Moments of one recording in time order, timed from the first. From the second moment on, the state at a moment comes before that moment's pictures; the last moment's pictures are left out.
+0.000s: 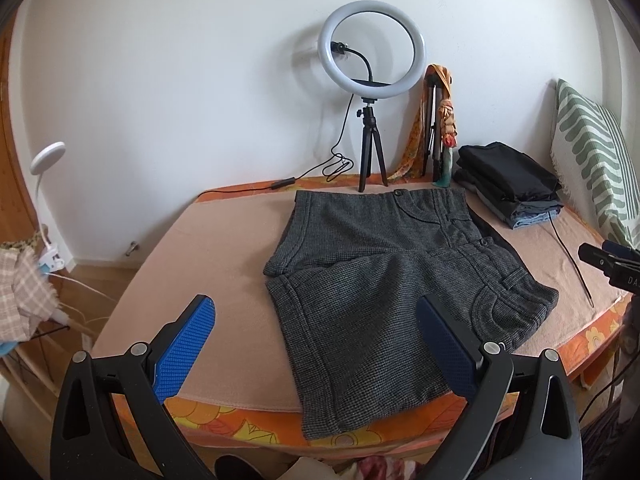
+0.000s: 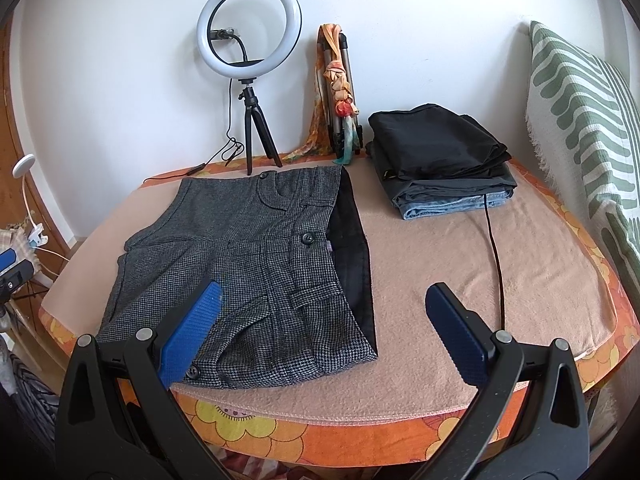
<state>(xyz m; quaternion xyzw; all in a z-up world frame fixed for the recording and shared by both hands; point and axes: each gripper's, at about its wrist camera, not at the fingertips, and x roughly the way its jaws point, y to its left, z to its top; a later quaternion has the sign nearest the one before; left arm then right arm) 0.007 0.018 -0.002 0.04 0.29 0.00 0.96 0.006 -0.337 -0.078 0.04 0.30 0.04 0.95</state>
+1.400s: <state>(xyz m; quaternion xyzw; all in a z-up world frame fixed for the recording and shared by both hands) -0.007 0.008 -0.107 0.28 0.41 -0.23 0.83 0.031 -0.251 -0.179 -0.36 0.40 0.27 0.79</state>
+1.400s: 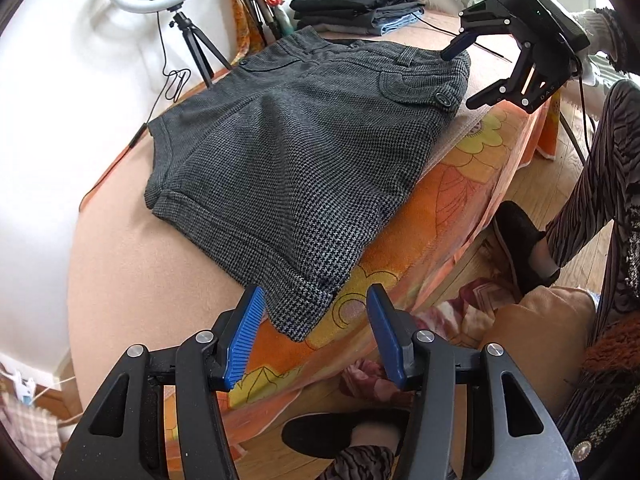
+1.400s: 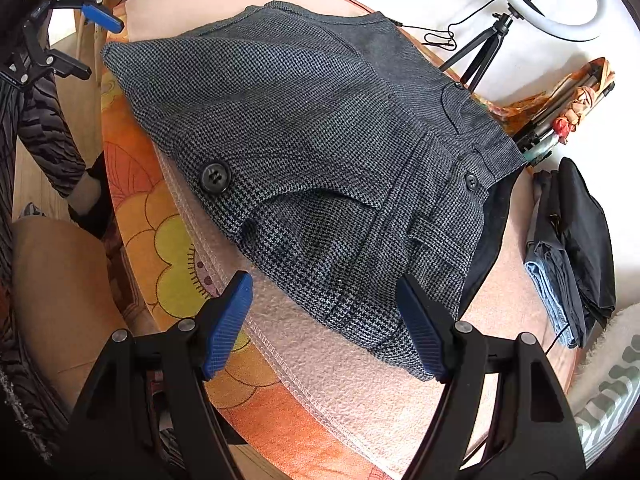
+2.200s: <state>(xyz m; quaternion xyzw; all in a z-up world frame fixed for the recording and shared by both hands) 0.012 -0.003 -0.106 0.29 0.39 -0.29 0.83 0.046 -0.254 -0.131 -0.33 0.39 0.24 0.83</state>
